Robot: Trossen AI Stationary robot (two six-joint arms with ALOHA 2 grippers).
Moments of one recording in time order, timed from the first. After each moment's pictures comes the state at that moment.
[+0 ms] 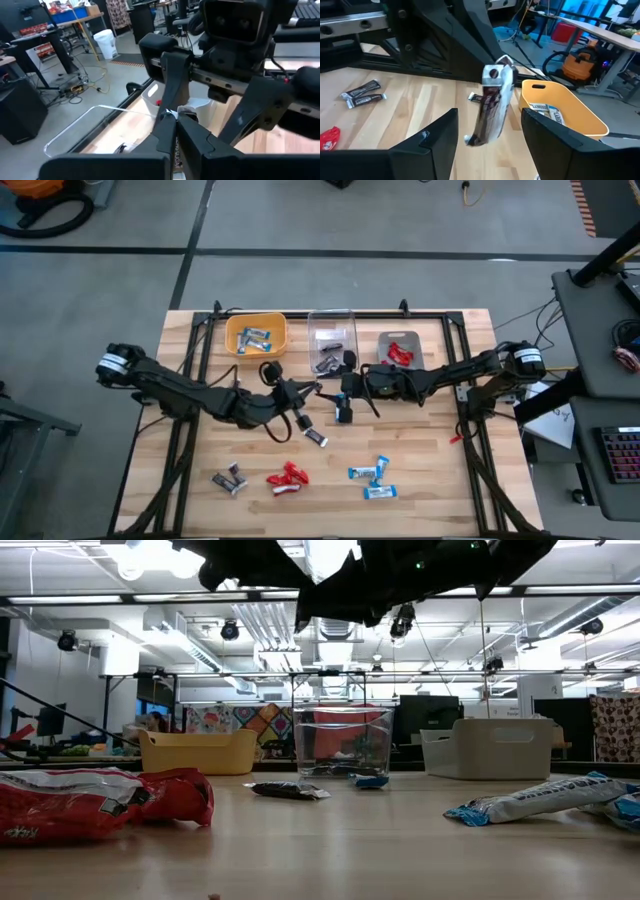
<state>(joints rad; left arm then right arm) -0.29 1.43 0.87 0.31 -0.85 -0.03 0.03 1.59 0.88 0.54 0.13 -0.17</state>
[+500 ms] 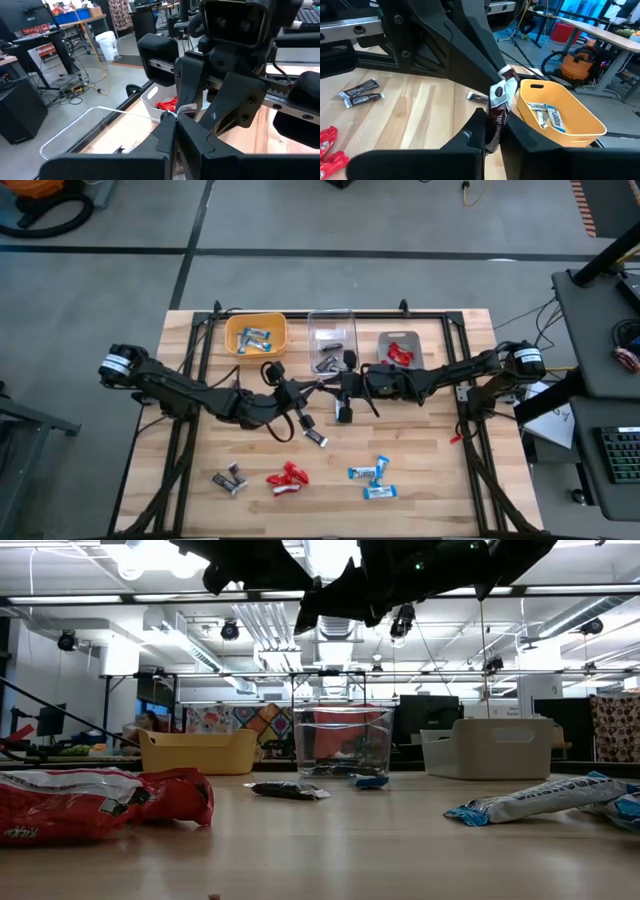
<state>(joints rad) -0.28 1.46 0.87 0.36 -0.85 -0.03 0.03 1.59 0.88 0.54 0.14 -0.18</state>
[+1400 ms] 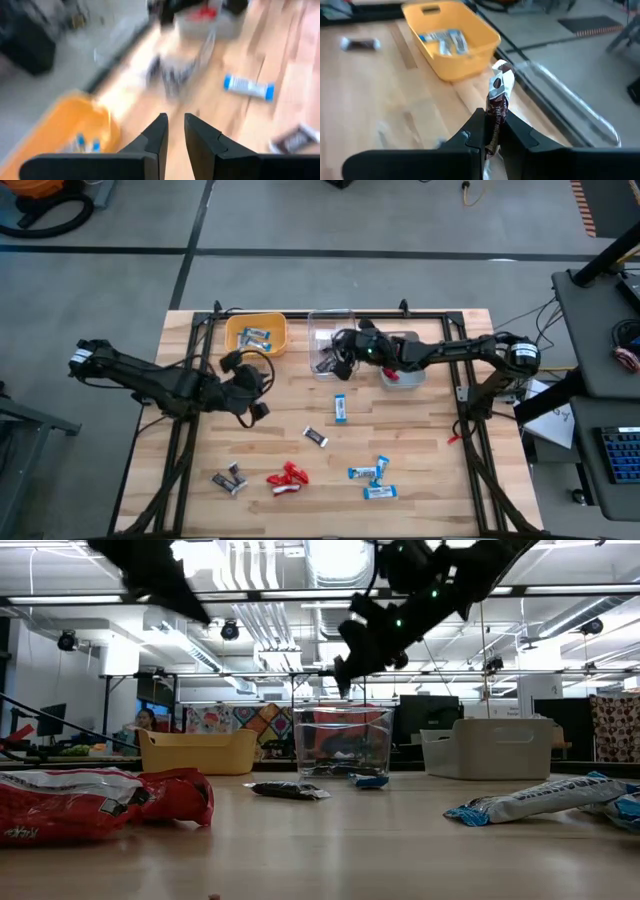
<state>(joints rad) -0.28 1.07 0.87 -0.64 -0.75 -0.43 -0.26 1.62 0.97 0.17 0.28 -0.02</state>
